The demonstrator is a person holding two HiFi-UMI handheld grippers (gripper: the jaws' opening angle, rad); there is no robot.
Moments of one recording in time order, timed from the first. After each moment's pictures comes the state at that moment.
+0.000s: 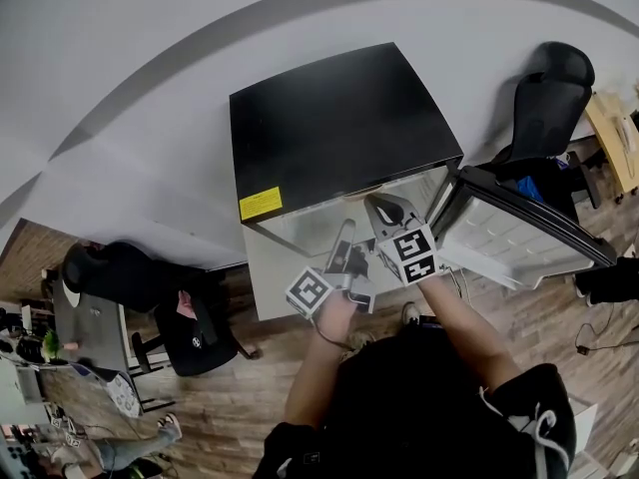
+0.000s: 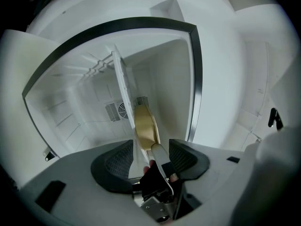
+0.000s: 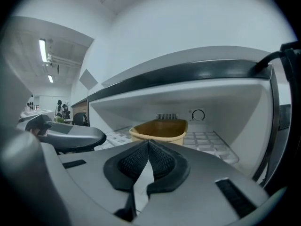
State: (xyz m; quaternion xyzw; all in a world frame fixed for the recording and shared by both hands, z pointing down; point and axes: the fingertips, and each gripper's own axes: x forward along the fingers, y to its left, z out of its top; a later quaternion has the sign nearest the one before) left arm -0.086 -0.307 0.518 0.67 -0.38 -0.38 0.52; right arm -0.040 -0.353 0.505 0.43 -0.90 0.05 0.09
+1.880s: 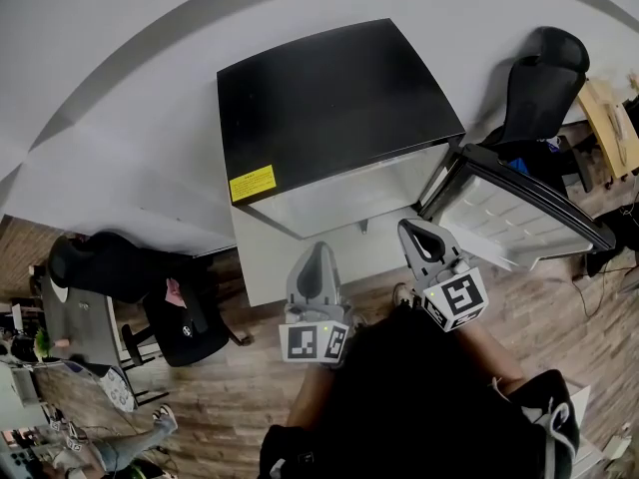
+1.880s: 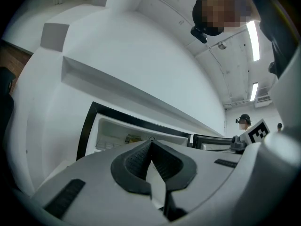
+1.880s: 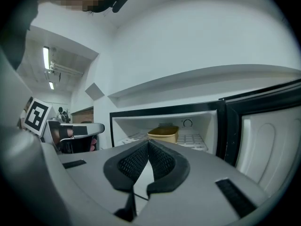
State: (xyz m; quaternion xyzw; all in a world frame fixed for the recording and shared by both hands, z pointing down) left arm -0.125 -0.217 0.449 0.80 -0.58 -0.10 0.08; right arm 0.014 -0.245 0.464 0.44 -0.90 0.04 0.03
